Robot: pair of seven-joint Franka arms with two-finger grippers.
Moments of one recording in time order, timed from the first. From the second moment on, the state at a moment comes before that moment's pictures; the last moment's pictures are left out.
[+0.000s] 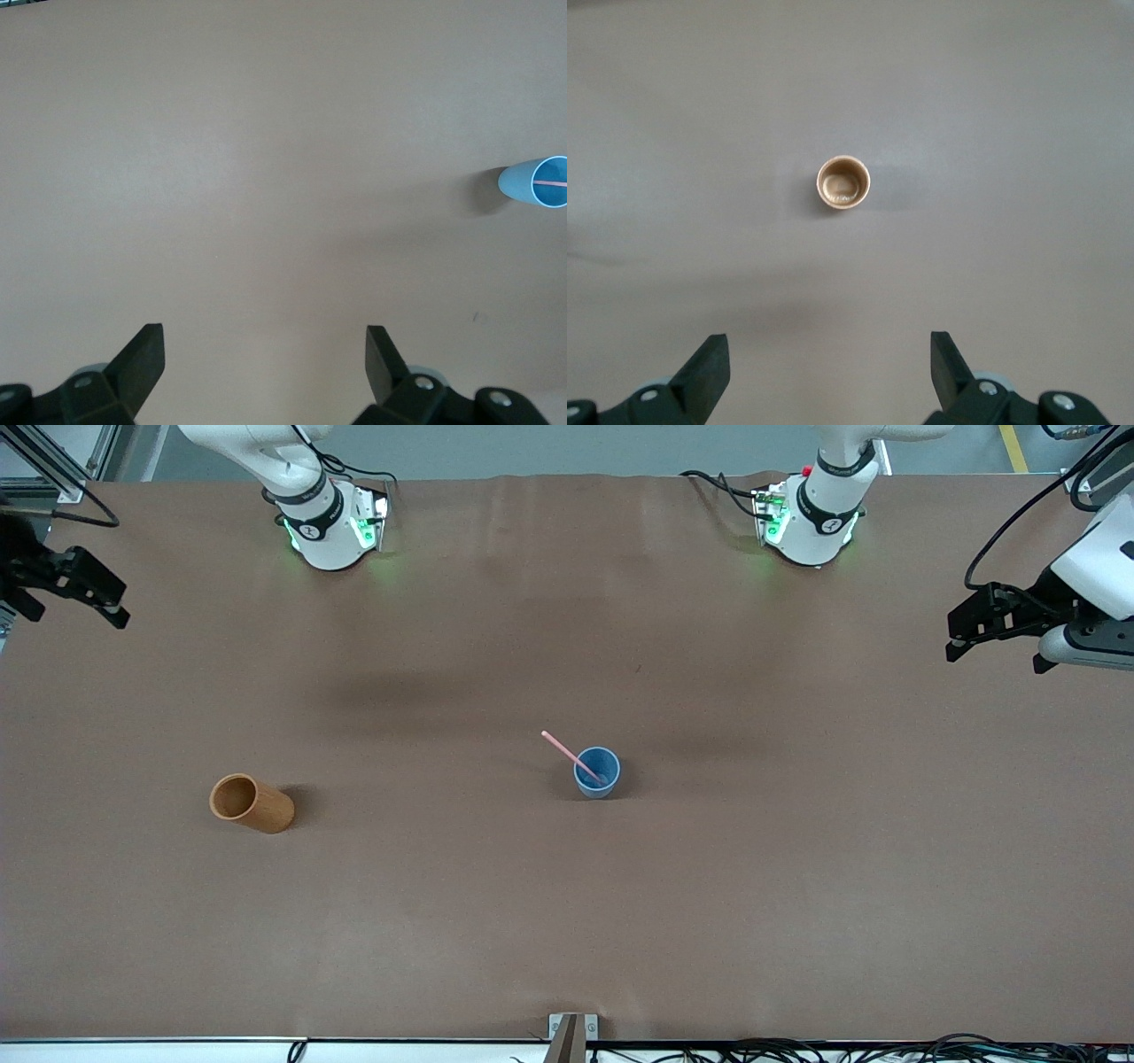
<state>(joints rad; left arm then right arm) -0.12 0.01 0.00 -1.49 -0.01 1.56 0.05 0.07 -0.17 -0.07 -1.67 -0.07 1.60 0.07</state>
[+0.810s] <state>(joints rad) -0.12 0.01 0.00 -1.49 -0.01 1.55 0.05 0.03 -0.03 -0.08 -1.51 -0.05 1.49 -0.02</state>
